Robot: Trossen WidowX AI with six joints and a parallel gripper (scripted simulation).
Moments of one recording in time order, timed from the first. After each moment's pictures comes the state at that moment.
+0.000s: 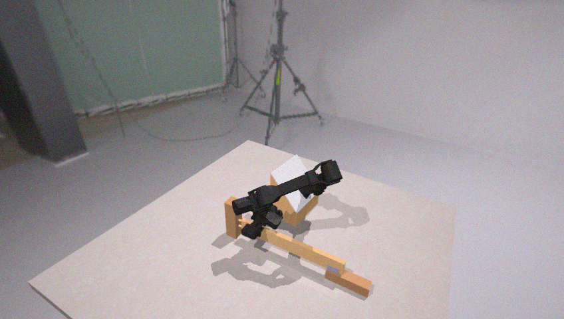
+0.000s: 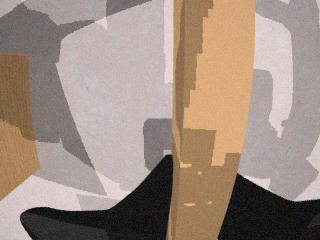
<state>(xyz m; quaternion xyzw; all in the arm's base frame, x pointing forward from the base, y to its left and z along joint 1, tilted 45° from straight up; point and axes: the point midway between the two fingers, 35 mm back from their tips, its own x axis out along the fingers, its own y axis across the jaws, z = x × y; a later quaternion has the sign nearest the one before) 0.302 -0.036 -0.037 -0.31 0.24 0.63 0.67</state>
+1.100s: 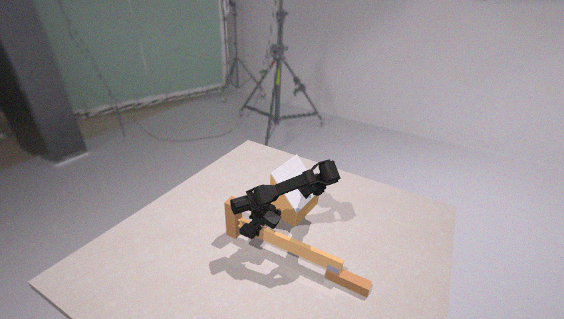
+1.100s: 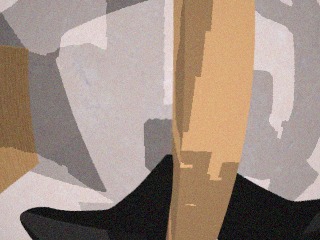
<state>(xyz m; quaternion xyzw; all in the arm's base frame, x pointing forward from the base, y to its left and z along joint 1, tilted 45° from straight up) 0.302 -0.042 -0.042 -0.31 0.24 0.63 0.67</state>
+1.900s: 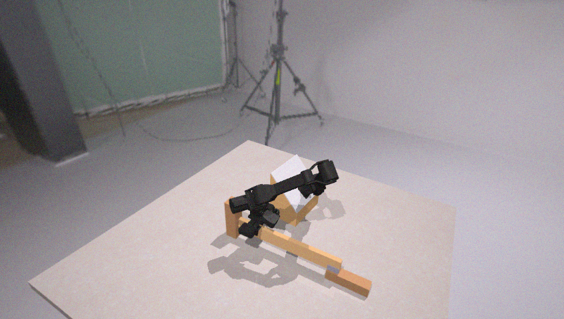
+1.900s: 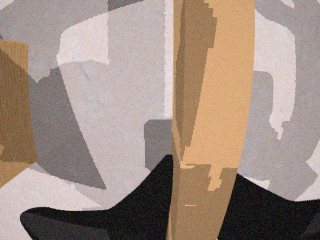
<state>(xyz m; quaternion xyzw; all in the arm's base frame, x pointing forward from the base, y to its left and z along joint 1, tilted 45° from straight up) 0.303 -0.046 -0.046 -0.31 0.24 0.63 0.67</state>
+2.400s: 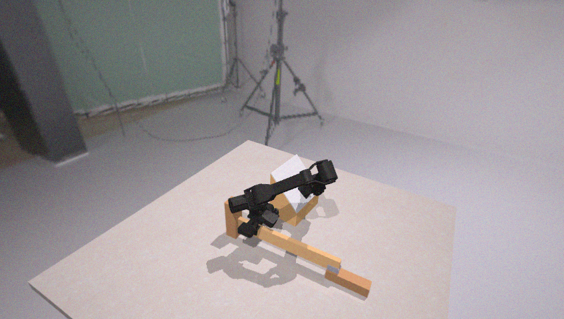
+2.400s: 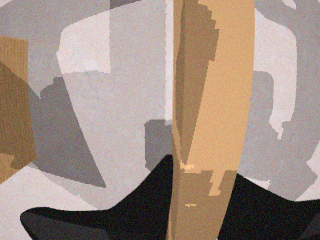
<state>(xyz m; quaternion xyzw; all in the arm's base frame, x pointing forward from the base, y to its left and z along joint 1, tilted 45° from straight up) 0.303 -0.049 -0.048 -0.31 0.24 0.63 0.67</state>
